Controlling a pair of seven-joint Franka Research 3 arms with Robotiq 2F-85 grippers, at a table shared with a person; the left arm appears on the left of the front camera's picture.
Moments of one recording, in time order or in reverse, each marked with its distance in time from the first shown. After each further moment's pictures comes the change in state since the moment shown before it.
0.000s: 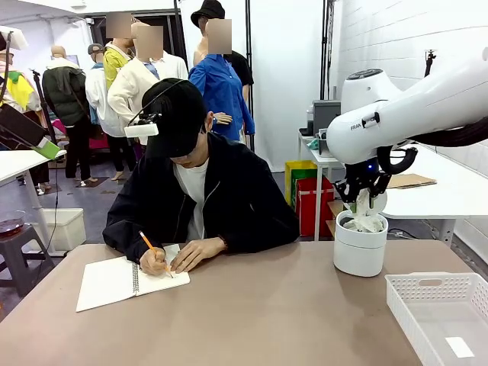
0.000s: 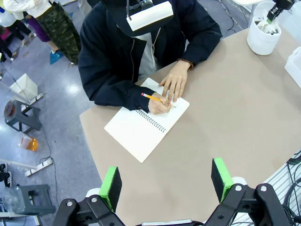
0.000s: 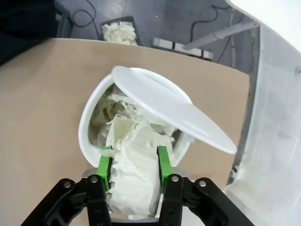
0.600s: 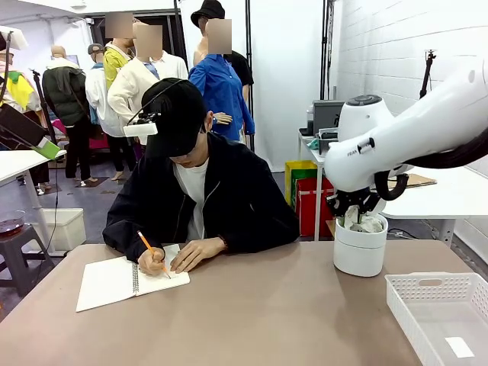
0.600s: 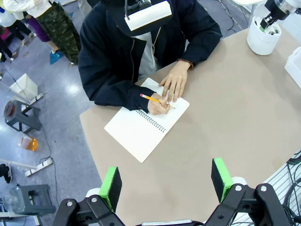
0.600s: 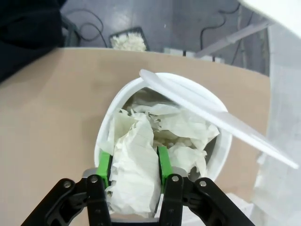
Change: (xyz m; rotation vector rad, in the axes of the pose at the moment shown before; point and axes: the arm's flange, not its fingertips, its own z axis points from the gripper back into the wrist) left arm 0.000 0.000 0.000 0.000 0.000 0.000; right arm -0.018 0.020 -0.041 0.032 -0.080 -0.069
